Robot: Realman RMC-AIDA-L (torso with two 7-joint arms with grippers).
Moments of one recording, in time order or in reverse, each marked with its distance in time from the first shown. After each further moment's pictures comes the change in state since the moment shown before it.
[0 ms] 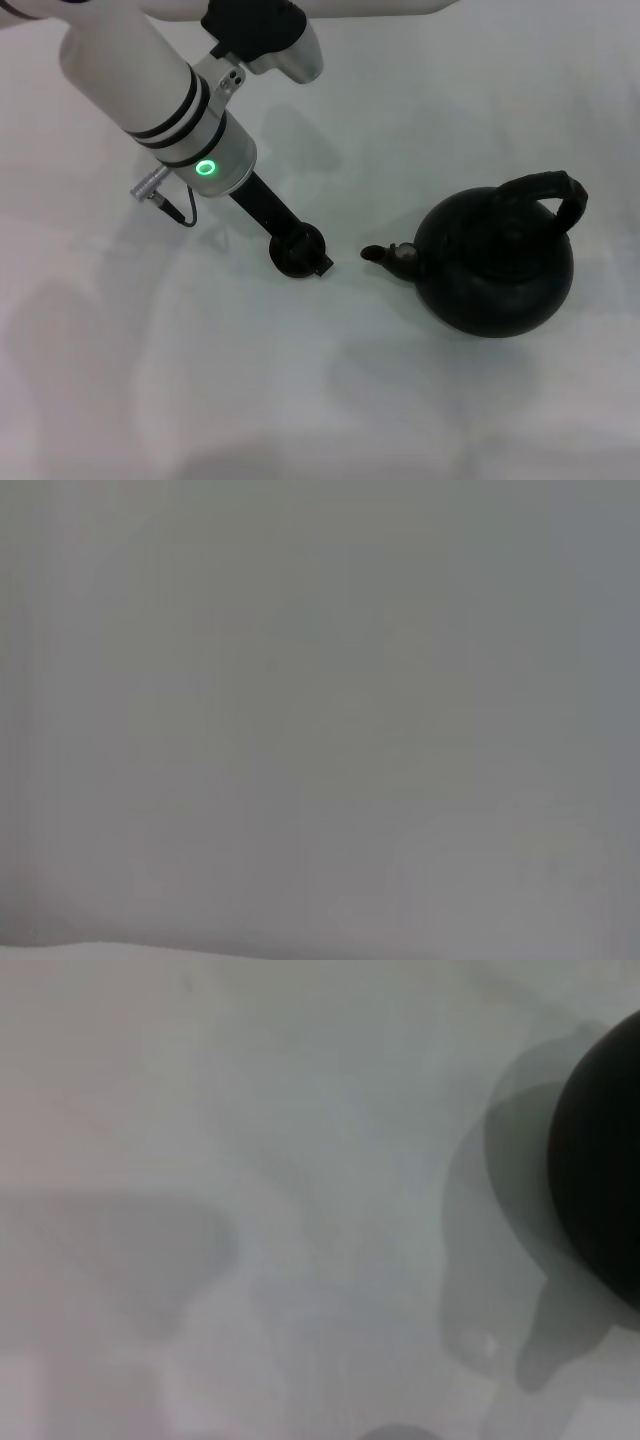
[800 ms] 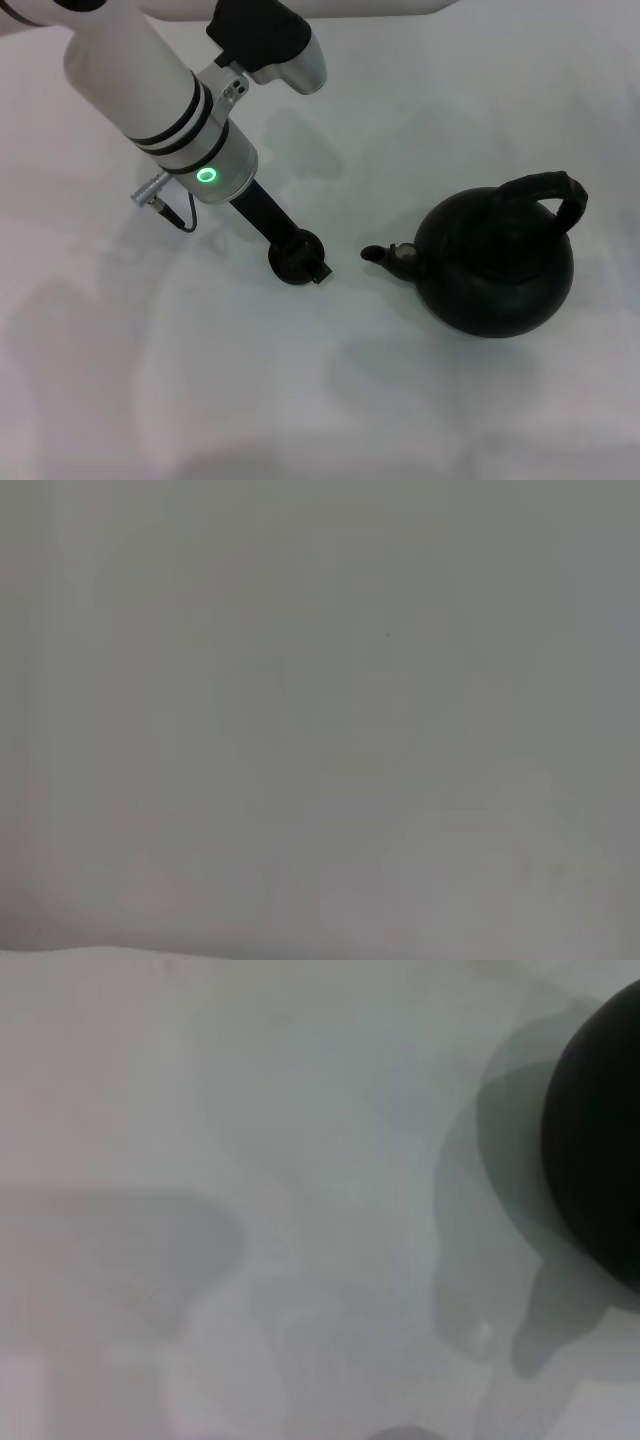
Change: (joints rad) left arm 0.001 0.000 0.031 -0.002 -0.007 0.004 0.008; right arm 0.004 0.000 0.001 0.000 0.000 0.000 0.001
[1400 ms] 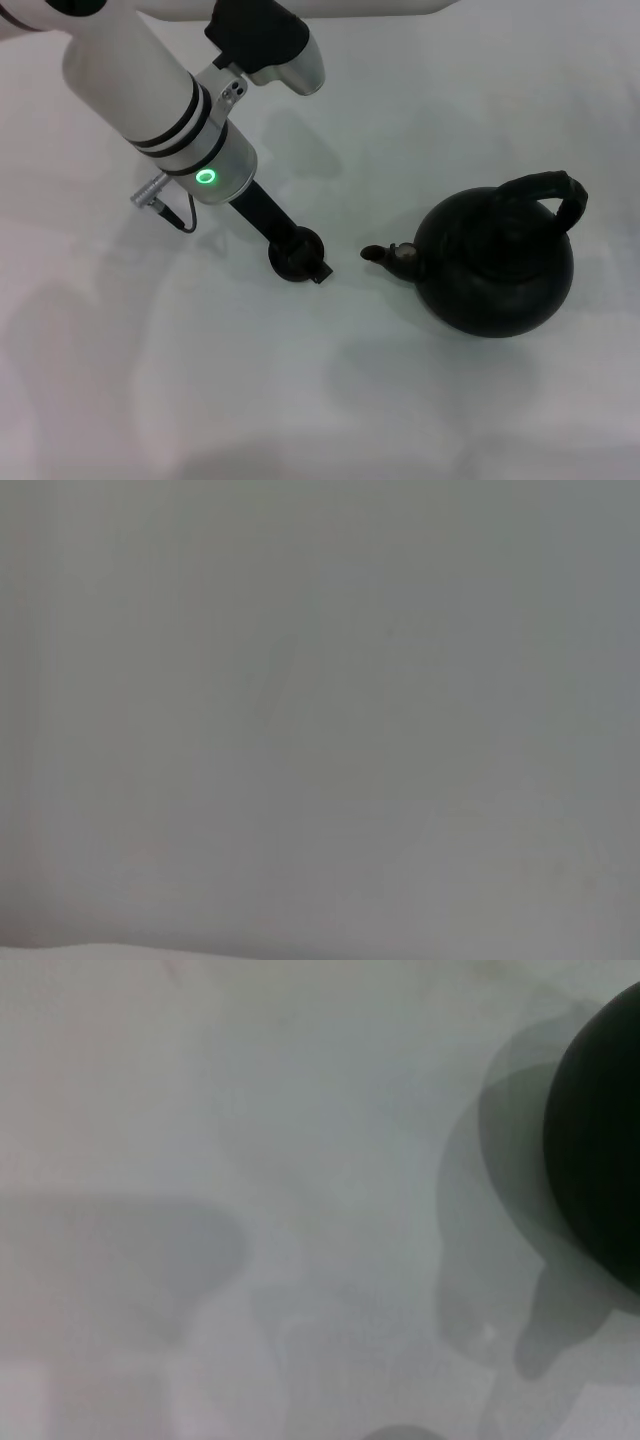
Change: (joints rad) left arm 0.011 0.000 0.003 0.009 -0.001 0.010 0.003; right arm -0.001 0.000 -0.001 0.002 0.000 0.000 -0.003
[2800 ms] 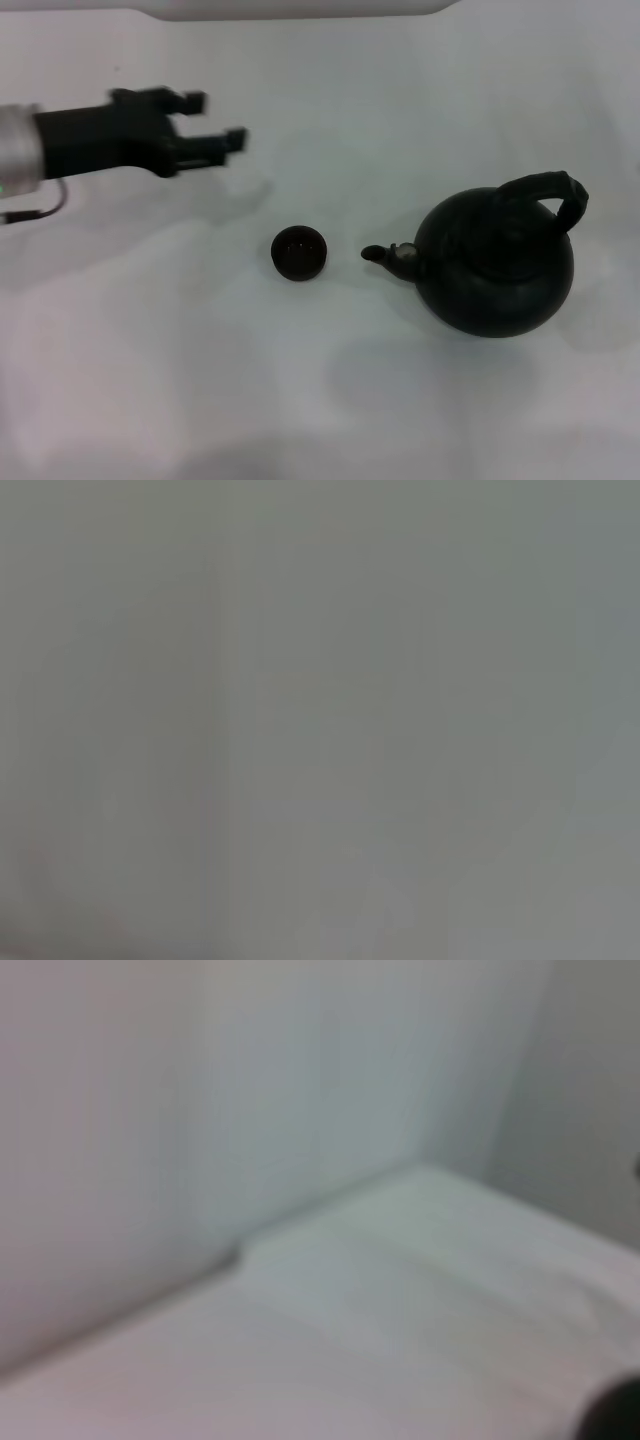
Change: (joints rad) left arm 0.608 0.008 -0.458 0.342 -0.536 -0.002 0.748; right arm -0.227 -0.016 -0.402 -0.424 -0.025 -0.064 0.412
